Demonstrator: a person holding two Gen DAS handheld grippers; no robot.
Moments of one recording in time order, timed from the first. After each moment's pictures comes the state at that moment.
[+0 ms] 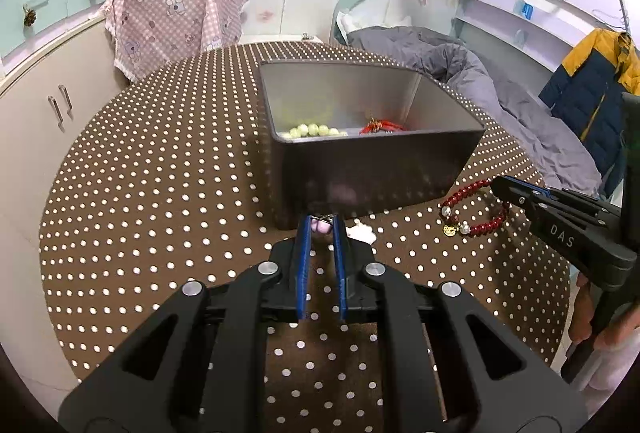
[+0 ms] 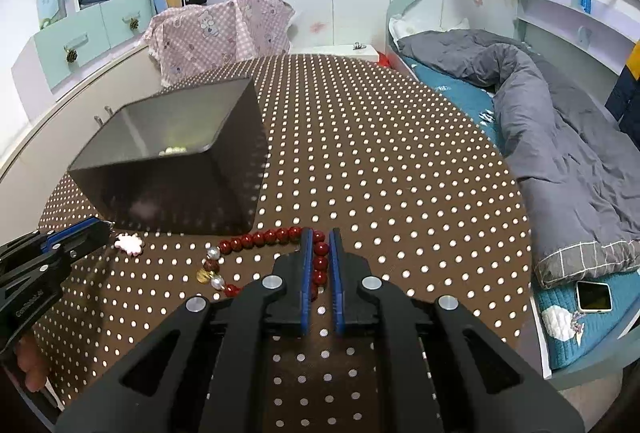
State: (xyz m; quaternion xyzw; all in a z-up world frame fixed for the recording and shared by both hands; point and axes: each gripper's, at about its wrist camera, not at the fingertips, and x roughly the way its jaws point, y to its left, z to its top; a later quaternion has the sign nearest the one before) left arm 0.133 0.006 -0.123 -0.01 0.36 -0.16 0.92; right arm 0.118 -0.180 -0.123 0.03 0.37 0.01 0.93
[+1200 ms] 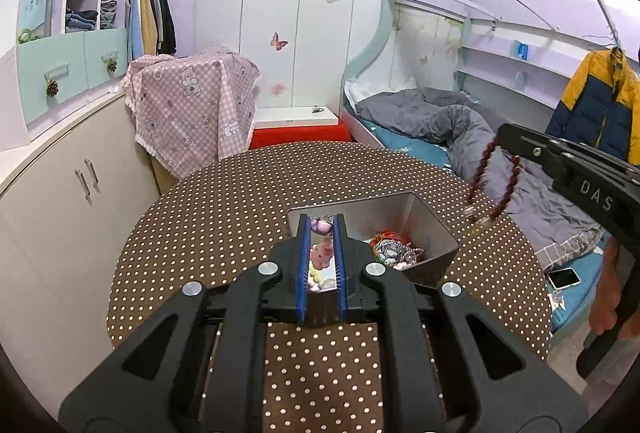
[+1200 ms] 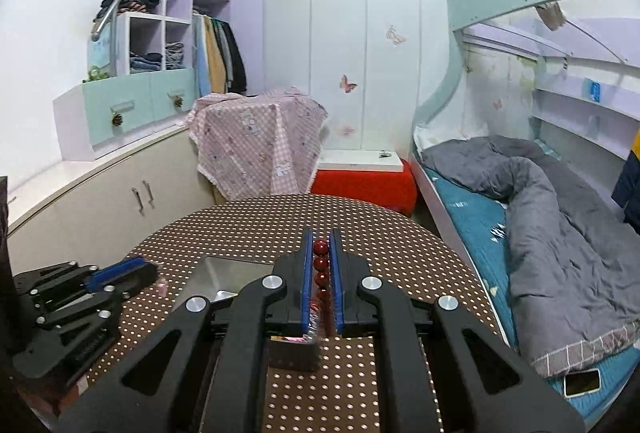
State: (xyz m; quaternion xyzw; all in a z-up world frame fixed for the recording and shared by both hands) left arm 0.132 0.017 -0.045 0.01 0.24 -0.15 0.96; right arm 0.112 -0.141 -0.012 -0.01 0.20 0.06 0.98
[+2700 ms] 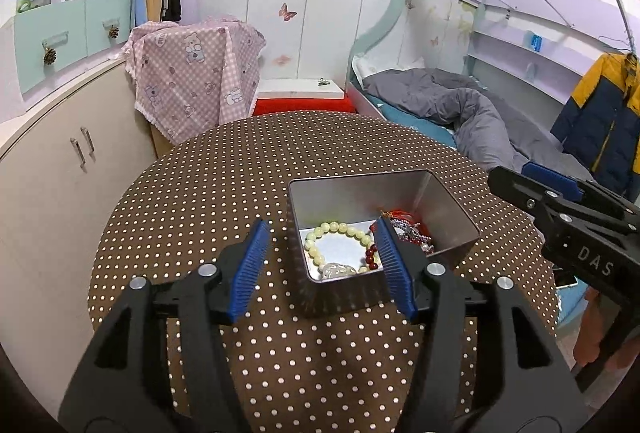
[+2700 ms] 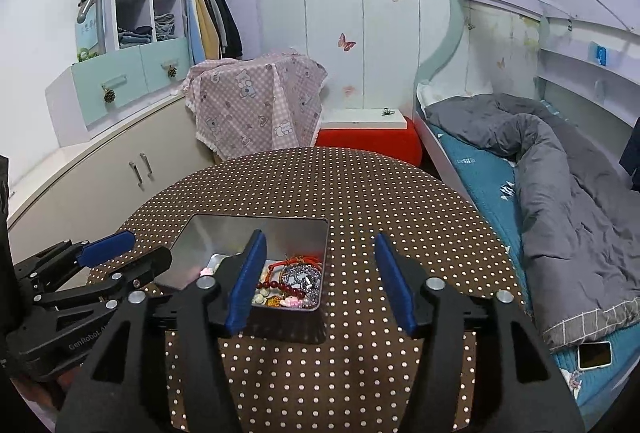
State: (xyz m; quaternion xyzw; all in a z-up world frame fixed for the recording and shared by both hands) left arm 0.155 0.016 -0.066 -0.01 0.30 -0.13 0.95; right arm 0.122 -0.148 -0.047 0.02 0.27 0.05 0.96
